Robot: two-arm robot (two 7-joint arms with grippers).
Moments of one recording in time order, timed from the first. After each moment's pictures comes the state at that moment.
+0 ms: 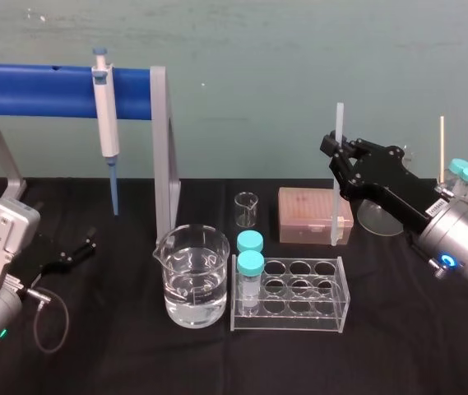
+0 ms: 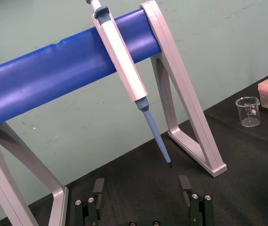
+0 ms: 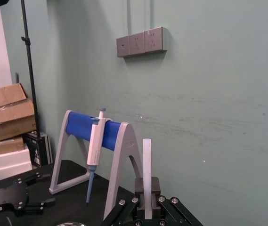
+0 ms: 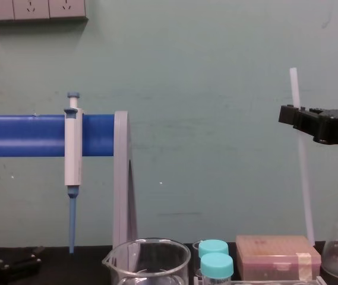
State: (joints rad) left arm -0.20 0.60 0.45 -1.41 -0.25 -0.12 0.03; right arm 0.24 0.48 -0.27 -1.63 0.56 -0.01 0.44
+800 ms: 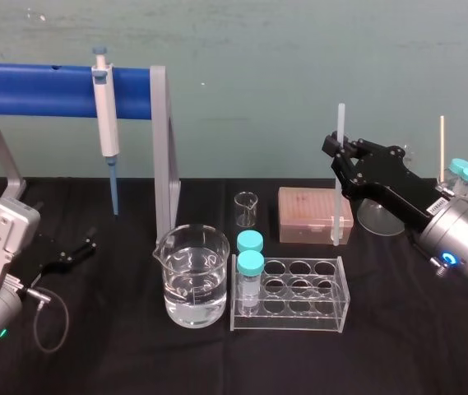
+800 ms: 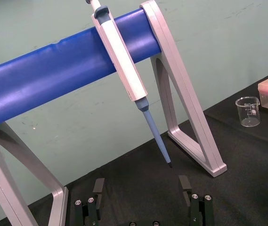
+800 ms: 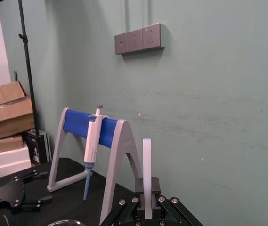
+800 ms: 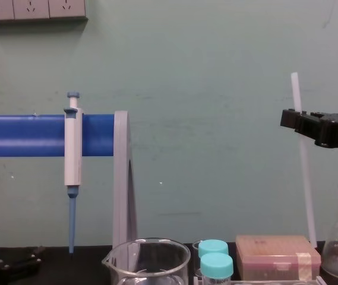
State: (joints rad) left arm -0.20 0.60 0.45 -1.41 -0.25 -0.12 0.03; right arm 0.26 0.48 -0.28 -1.60 0.57 -0.01 0.44
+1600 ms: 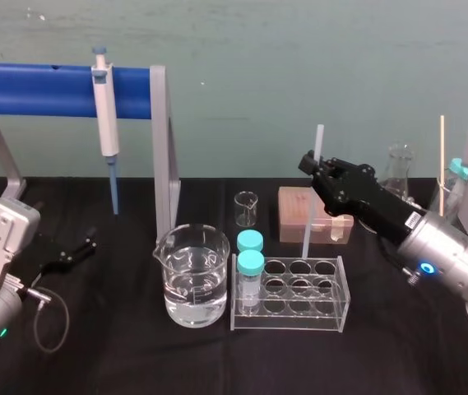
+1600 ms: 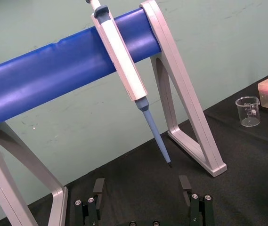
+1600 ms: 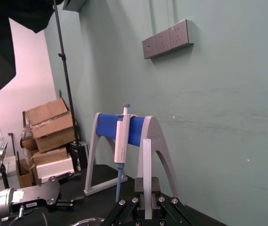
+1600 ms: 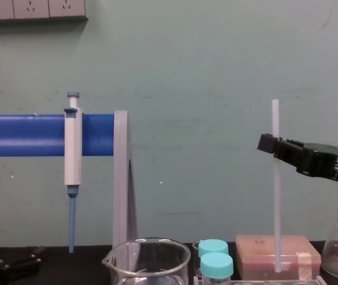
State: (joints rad) left arm -0.20 0.60 0.45 -1.41 -0.25 -0.12 0.03; right arm 0.37 0.43 -0.36 -1.32 0.71 -0.15 0.70
